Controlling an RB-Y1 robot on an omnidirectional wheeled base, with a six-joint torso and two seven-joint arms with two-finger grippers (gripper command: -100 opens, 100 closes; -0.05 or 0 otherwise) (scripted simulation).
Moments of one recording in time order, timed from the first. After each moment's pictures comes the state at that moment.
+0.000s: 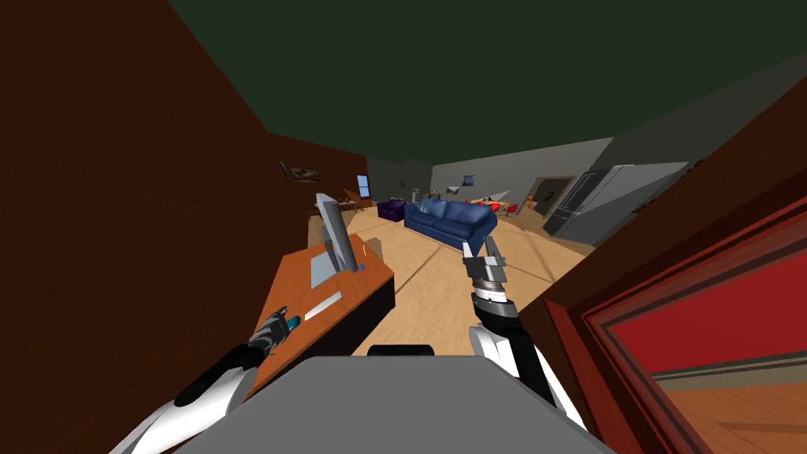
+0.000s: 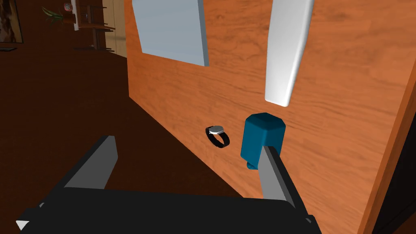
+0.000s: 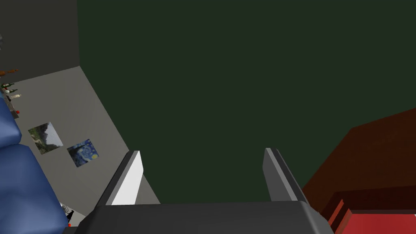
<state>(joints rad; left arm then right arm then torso) 0.54 0.43 0.31 -1.64 0.37 0.27 0.37 0.52 -0.05 0.04 -2.38 0.01 -0.43 -0.17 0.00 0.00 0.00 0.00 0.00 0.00</state>
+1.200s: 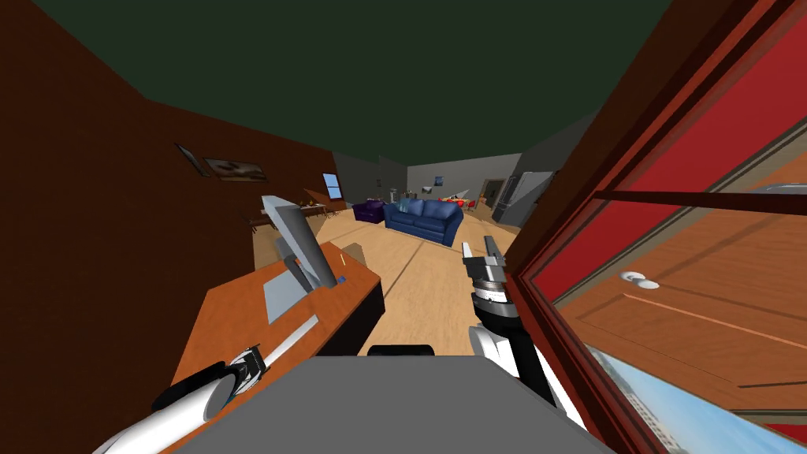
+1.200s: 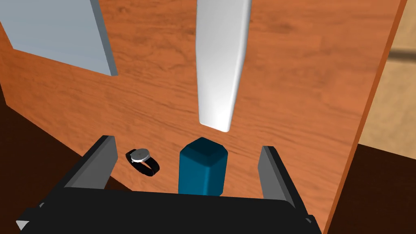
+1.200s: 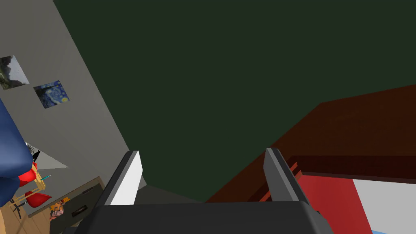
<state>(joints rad) 0.47 0.53 0.35 -1.35 0.56 0.55 0.44 0.52 -0.05 0.03 -2.38 0.01 -0.43 -0.17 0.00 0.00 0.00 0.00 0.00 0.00</state>
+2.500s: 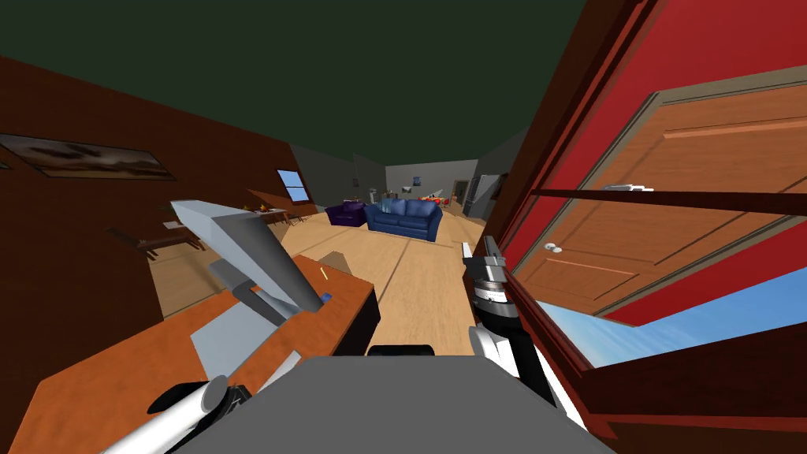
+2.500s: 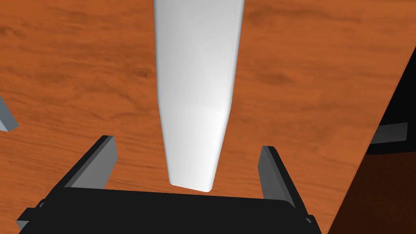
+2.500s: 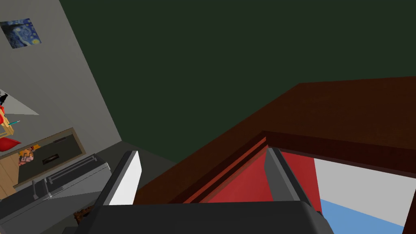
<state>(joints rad) 0.35 0.59 0.34 -1.02 0.76 0.84 0.46 0.52 -0.05 0.03 -2.38 0.01 -0.43 -0.17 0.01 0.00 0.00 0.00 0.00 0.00</state>
